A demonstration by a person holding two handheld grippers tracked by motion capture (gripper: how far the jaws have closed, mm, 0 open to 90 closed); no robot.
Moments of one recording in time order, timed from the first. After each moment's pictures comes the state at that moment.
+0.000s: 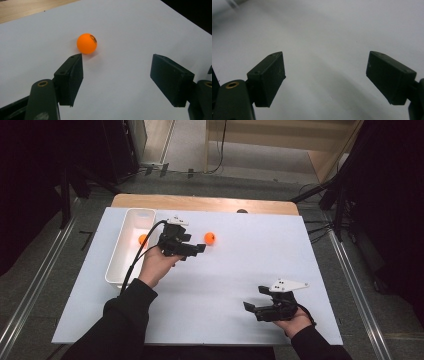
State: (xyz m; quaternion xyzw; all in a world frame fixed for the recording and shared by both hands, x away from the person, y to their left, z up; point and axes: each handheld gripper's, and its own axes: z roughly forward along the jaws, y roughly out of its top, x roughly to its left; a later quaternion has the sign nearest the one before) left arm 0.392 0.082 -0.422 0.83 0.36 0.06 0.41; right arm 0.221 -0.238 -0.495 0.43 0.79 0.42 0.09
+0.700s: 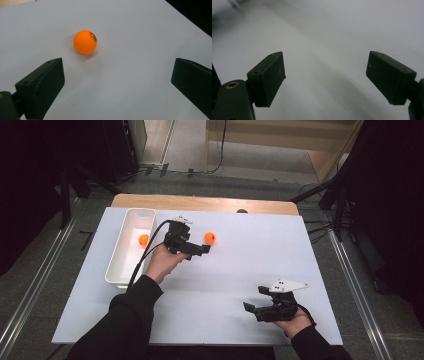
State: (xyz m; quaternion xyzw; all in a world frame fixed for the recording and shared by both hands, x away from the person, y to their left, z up) left arm 0.411 0.071 -0.438 0.83 0.38 0.04 0.41; right arm 0.220 -0.238 -0.495 0.43 0.80 0.42 0.09
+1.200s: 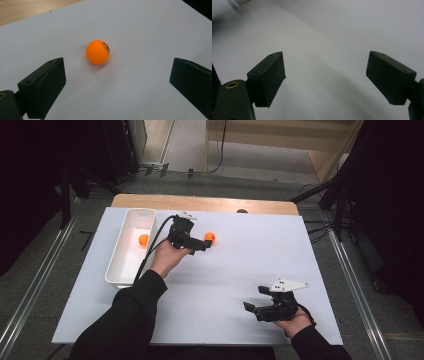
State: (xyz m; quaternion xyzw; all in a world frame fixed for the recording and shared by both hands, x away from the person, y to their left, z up) left arm 0.425 0.059 -0.436 0.83 0.38 0.08 0.39; right arm 0.221 -0.239 -0.495 0.43 0.79 0.42 0.08
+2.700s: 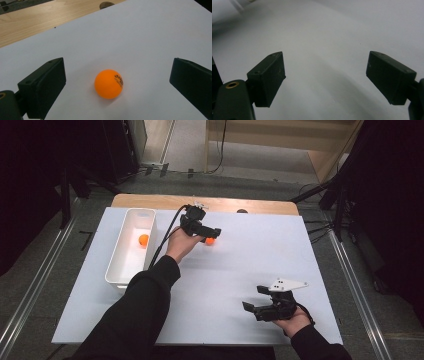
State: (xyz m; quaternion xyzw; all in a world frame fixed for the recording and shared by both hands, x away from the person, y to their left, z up) left arm 0.468 0.022 -0.442 0.83 0.40 0.10 0.38; right arm 0.223 -0.237 -0.496 0.42 0.79 0.43 0.08
